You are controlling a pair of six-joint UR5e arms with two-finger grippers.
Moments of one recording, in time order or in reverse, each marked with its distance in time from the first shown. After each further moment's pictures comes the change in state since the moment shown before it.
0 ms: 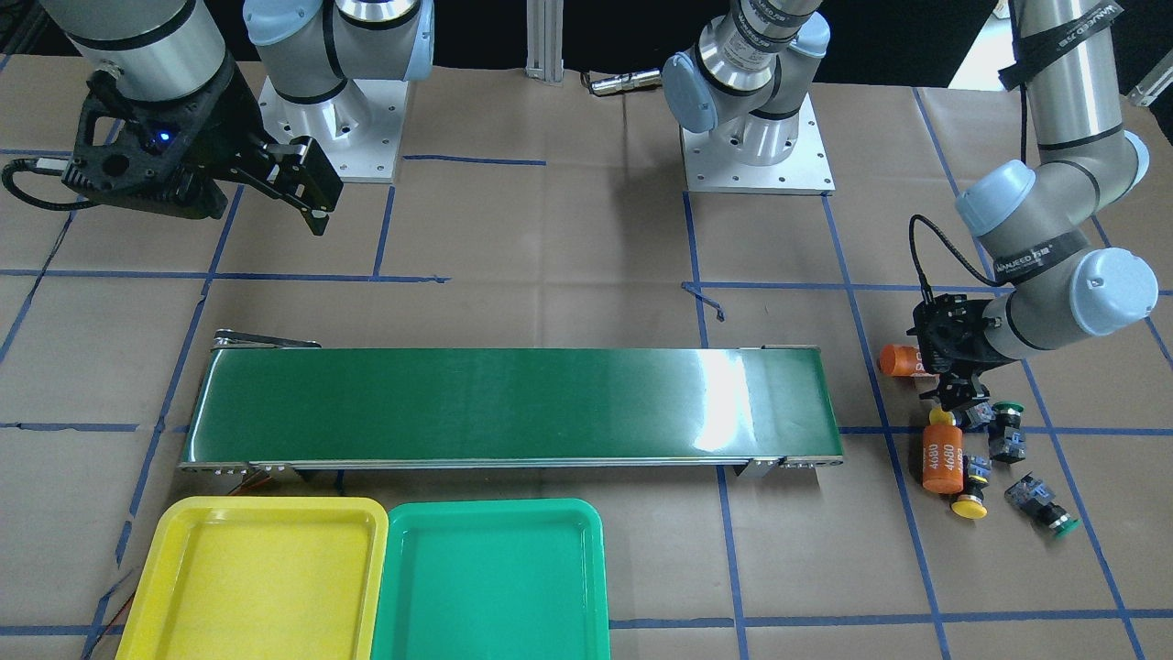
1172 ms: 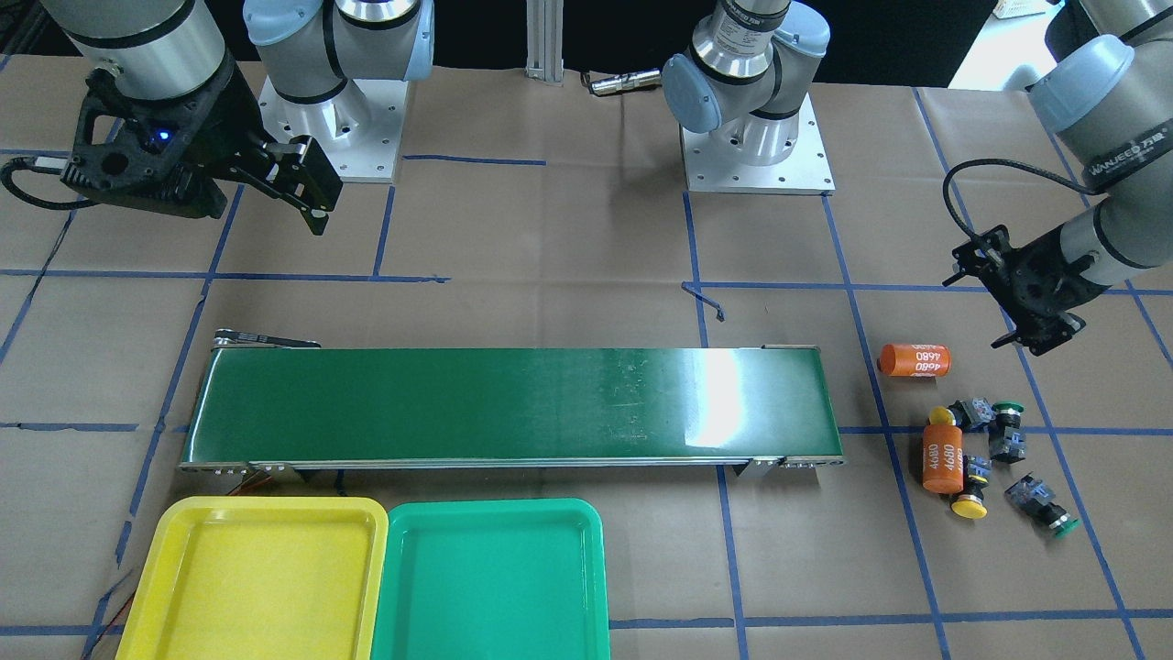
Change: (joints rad) left arm 0.016 0.170 0.149 -0.298 -0.032 -0.417; right arm 0.000 0.000 -0.002 0.000 0.000 0.002
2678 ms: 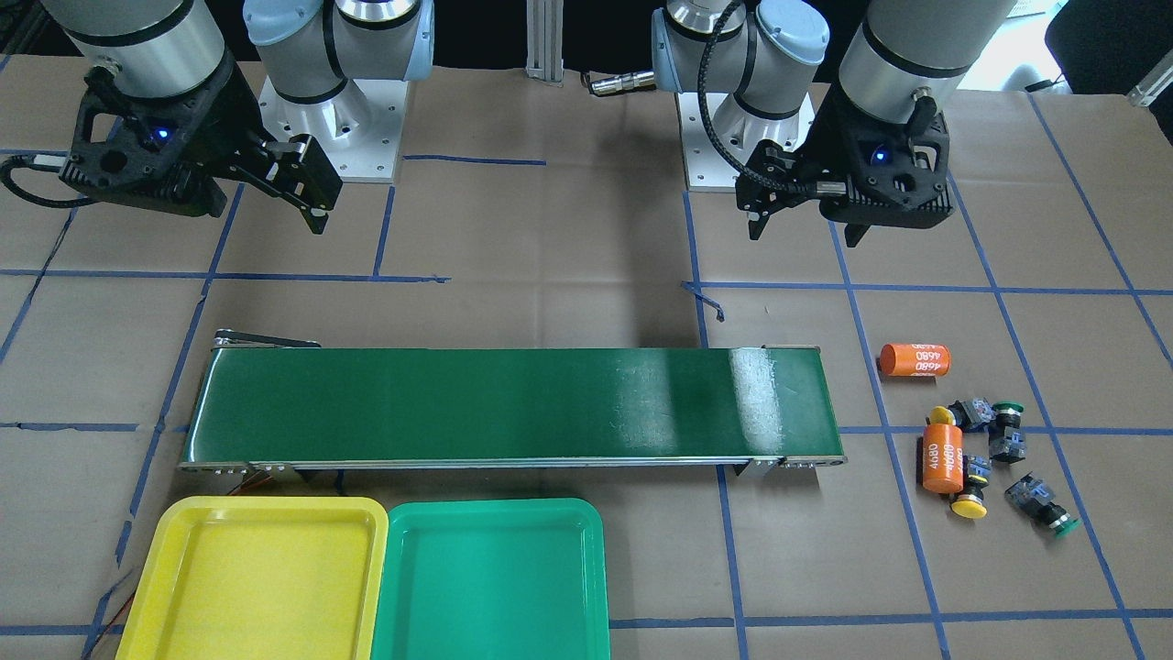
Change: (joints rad) left arm -0.414 0.166 0.250 -0.281 -0.062 -1.484; right arm 0.000 0.000 -0.002 0.002 0.000 0.002
